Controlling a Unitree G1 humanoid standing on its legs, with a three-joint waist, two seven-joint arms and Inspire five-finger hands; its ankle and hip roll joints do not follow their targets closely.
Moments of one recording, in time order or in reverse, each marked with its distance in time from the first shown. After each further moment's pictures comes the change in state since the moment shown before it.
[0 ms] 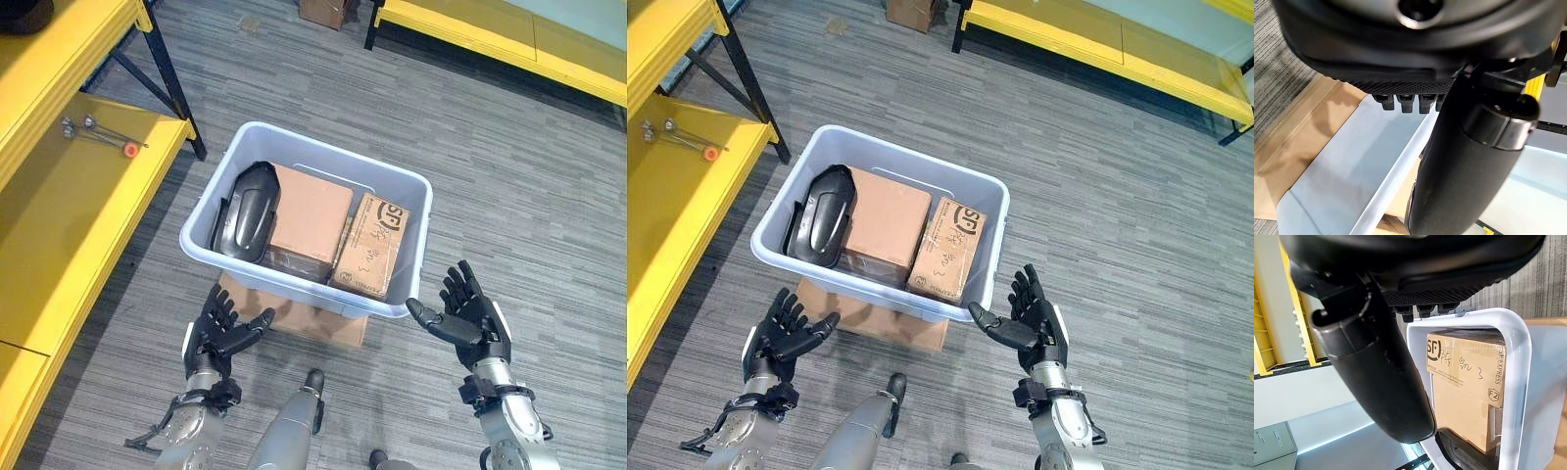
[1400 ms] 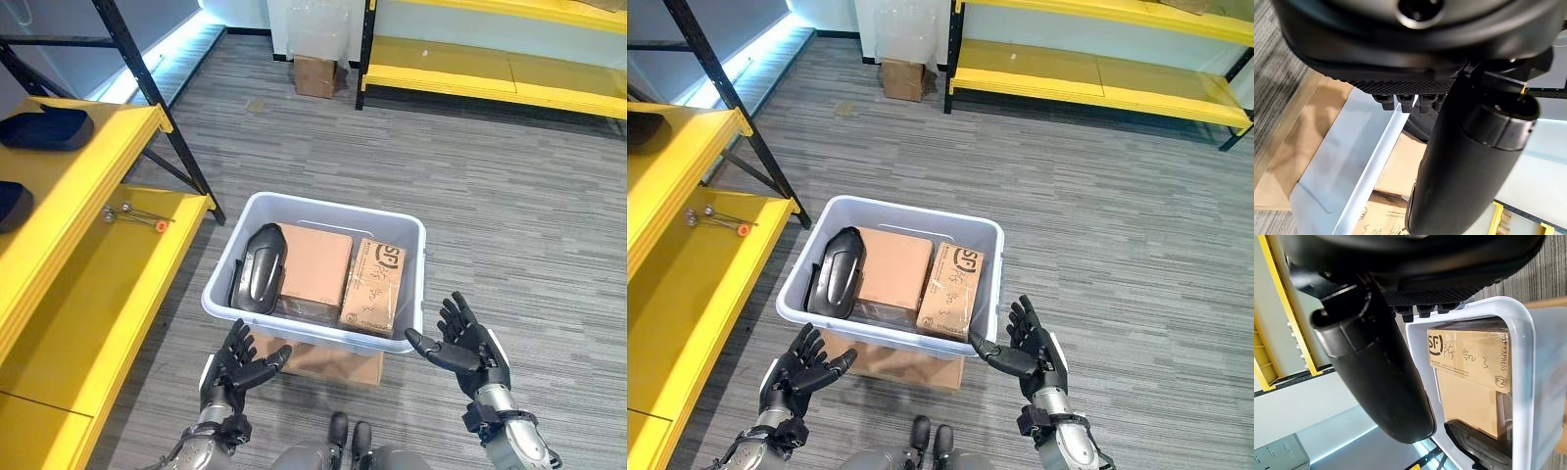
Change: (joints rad) left arm 0.121 -0.016 -0.077 -0.005 0.007 0.030 -0.054; right arm 0.099 -0.050 0.026 0.036 -0.002 0.019 0.021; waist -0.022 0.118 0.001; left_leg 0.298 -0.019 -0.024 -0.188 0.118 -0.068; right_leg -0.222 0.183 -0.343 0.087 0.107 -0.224
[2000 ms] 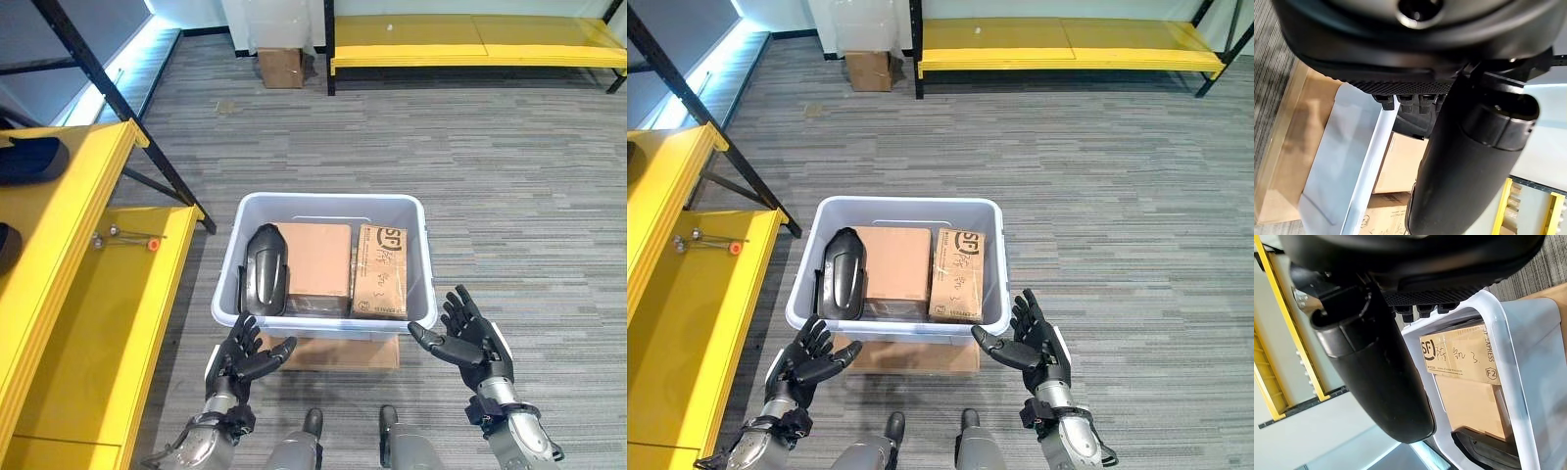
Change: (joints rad) left arm -0.022 -0.005 0.003 -0.001 0.000 0.019 -0.010; right arm -0.018 0.004 -0.024 0.003 0.001 0.003 0.000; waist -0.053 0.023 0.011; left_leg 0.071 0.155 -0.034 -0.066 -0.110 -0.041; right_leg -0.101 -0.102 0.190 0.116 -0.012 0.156
